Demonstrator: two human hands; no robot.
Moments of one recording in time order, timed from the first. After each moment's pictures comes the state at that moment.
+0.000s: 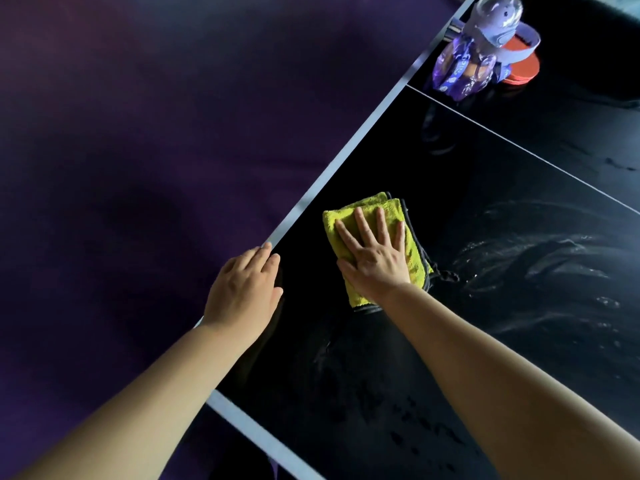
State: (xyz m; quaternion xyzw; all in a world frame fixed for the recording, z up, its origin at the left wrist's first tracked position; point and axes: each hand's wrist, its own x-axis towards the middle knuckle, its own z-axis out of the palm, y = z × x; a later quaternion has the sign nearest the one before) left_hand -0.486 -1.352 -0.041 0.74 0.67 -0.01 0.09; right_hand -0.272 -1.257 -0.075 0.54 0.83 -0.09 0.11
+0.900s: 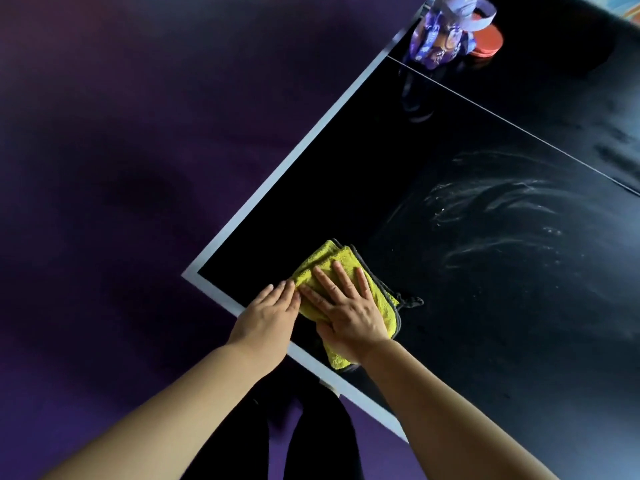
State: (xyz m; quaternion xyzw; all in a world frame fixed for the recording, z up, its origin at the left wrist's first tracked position) left_hand -0.423 -1.518 -0.028 0.79 0.57 -0.14 0.17; right_hand -0.244 -1.482 -0.076 0.44 0.89 -0.13 0.07
